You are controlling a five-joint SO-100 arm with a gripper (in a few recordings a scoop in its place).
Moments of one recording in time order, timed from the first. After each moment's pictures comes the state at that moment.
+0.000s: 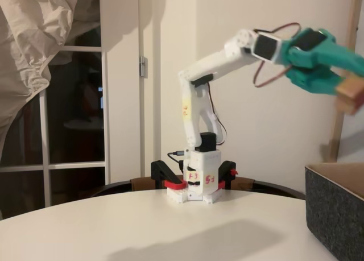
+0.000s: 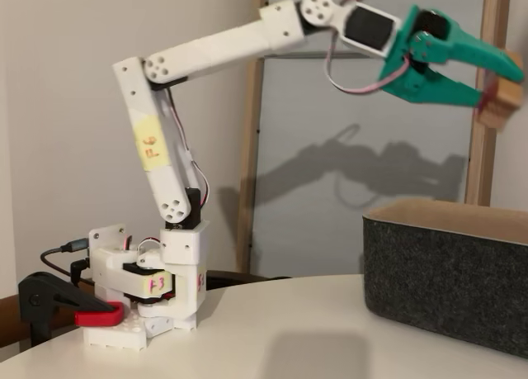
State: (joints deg) arm -29.2 107.8 90.3 41.0 47.5
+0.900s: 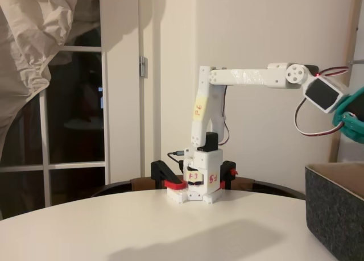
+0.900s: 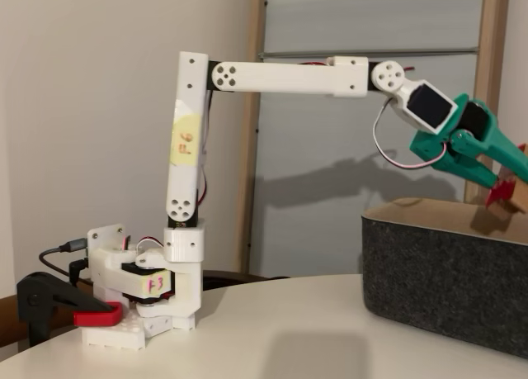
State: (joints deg) arm -36.7 85.8 84.6 38.5 34.5
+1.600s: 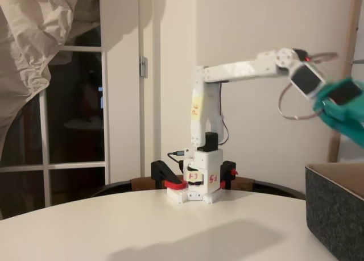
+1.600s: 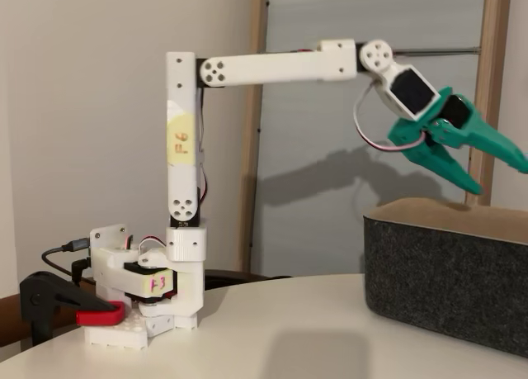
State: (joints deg) arm -36.1 95.7 84.6 56.3 37.5
